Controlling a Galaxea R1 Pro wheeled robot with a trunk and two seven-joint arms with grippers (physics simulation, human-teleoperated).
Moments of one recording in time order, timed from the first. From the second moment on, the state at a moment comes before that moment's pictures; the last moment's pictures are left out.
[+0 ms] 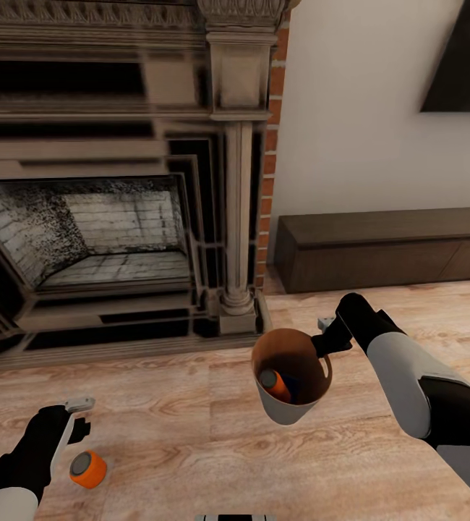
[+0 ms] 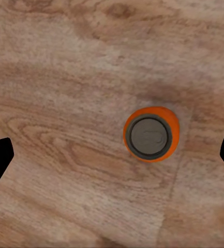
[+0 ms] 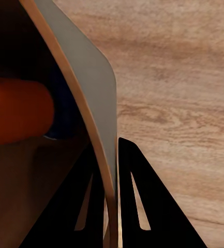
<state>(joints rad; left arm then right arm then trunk) -0.51 0.16 0.32 -0.85 -0.15 0.79 0.14 -1.17 -0.07 -0.13 -0.35 0.75 1.03 0.77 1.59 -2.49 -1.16</state>
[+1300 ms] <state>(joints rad) -0.87 0.17 0.31 -0.50 -0.28 0.82 -0.11 -1.19 0.06 -0.13 -0.44 0.83 1.04 0.75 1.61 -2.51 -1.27</state>
